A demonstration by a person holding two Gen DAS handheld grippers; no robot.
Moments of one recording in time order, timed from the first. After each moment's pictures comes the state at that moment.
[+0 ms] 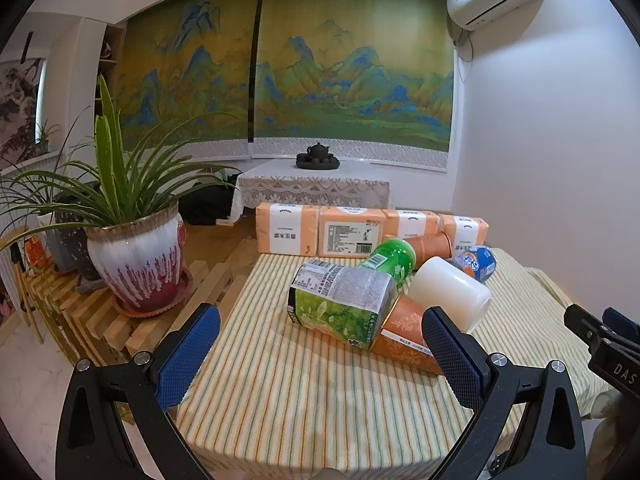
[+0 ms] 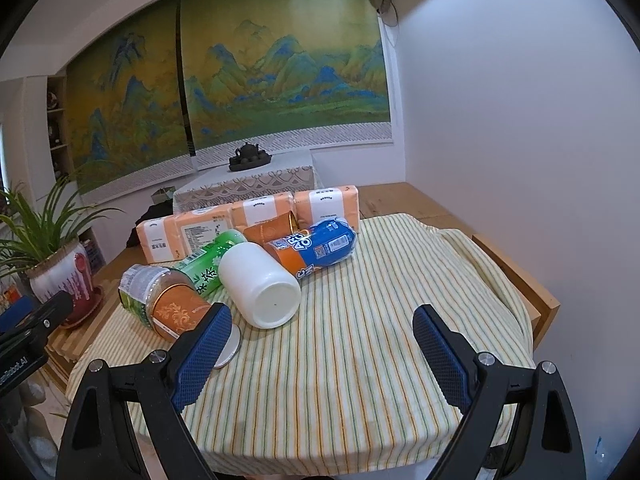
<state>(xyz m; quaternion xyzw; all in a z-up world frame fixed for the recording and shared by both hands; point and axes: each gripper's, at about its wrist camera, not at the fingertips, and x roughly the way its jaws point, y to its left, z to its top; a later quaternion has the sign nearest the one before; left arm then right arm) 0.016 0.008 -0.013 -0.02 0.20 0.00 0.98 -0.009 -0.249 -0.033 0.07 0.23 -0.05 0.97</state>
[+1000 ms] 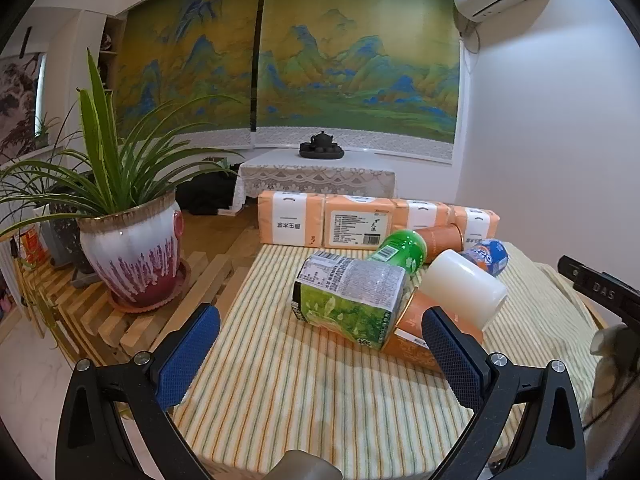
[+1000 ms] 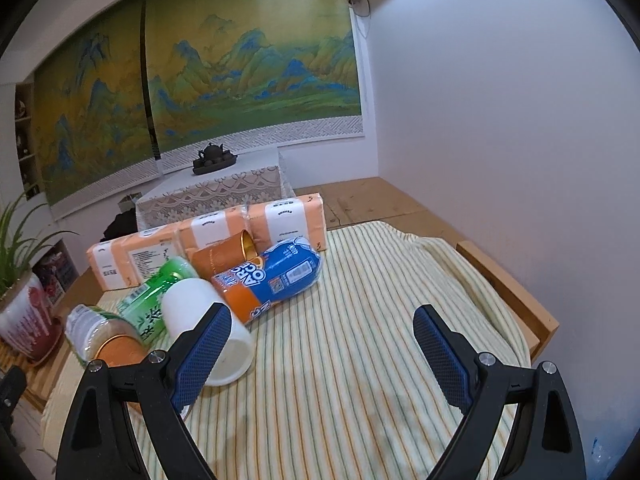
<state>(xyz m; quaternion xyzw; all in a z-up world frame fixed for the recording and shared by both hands) 0.037 0.016 -0.023 -0.02 0.22 0.00 0.97 0.062 -0.284 -0.032 0.08 0.25 -0.11 0.96</state>
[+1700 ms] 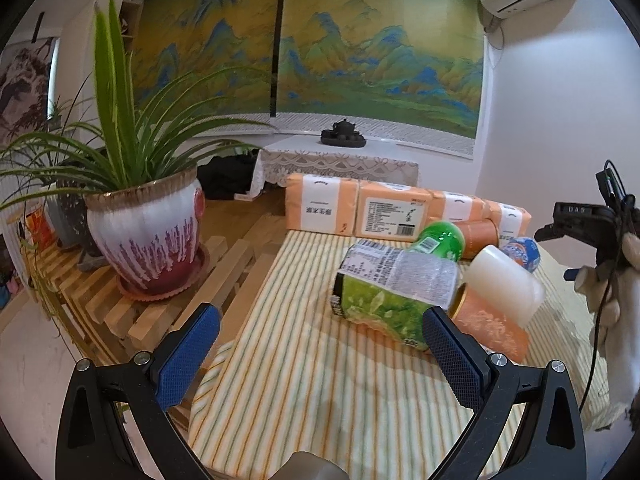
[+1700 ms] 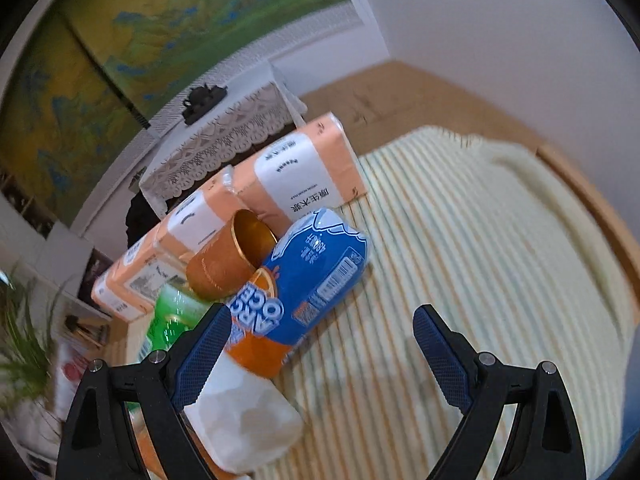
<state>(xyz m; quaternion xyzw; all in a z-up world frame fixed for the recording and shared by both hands) 0.063 0.049 -0.044 -0.04 0.24 0.03 0.97 0.206 -0.325 -0.062 0.27 0.42 -0.04 0.87</state>
